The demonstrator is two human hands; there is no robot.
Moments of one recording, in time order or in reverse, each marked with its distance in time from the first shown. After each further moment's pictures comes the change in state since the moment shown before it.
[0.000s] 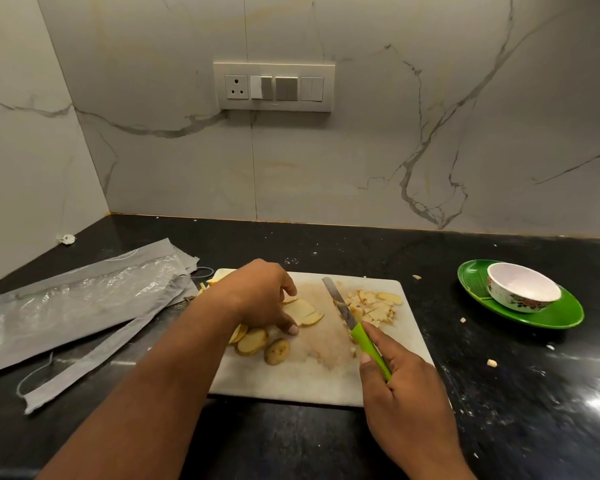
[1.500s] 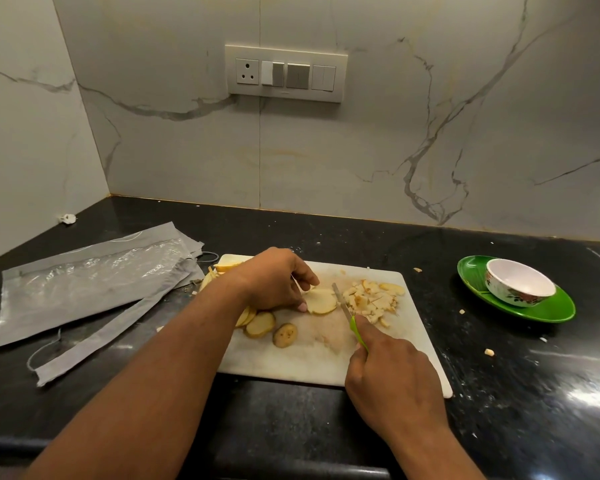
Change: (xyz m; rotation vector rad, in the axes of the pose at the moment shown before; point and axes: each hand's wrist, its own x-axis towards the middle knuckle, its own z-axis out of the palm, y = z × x) left_hand 0.008 -0.007 0.006 -0.220 0.010 0.155; right_hand 0.003 -0.018 0.018 -0.534 -0.049 -0.007
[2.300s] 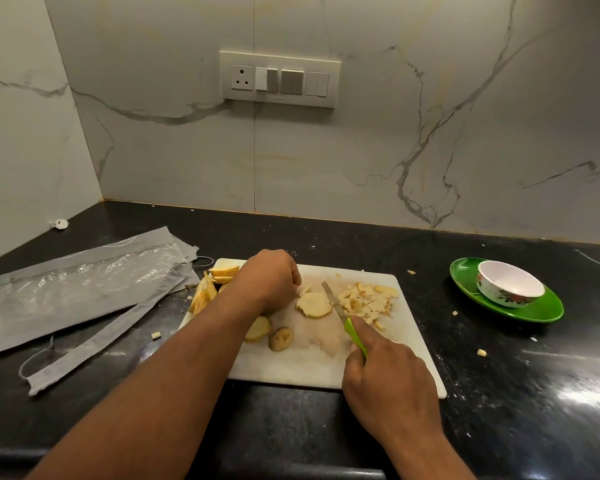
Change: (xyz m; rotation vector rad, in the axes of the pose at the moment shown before) left_hand 0.014 0.006 0.012 0.123 0.214 -0.220; right_hand -0.006 -0.004 -0.004 0.090 0.034 0.001
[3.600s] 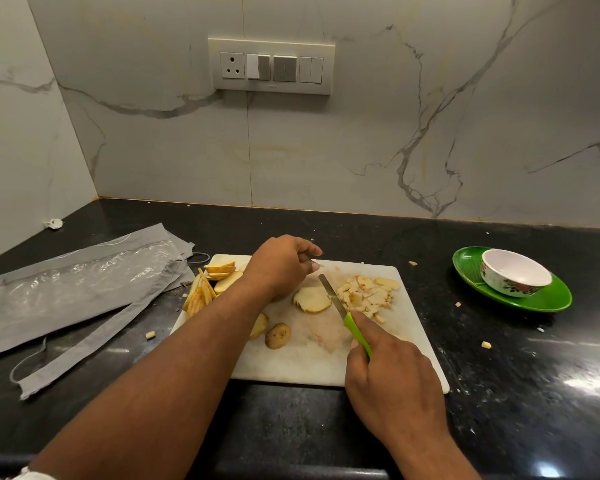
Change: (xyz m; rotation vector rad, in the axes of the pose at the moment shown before) left_hand 0.020 0.012 0.016 -0.283 0.115 0.067; right_hand -0.001 0.006 -0.003 0.045 -0.002 0.016
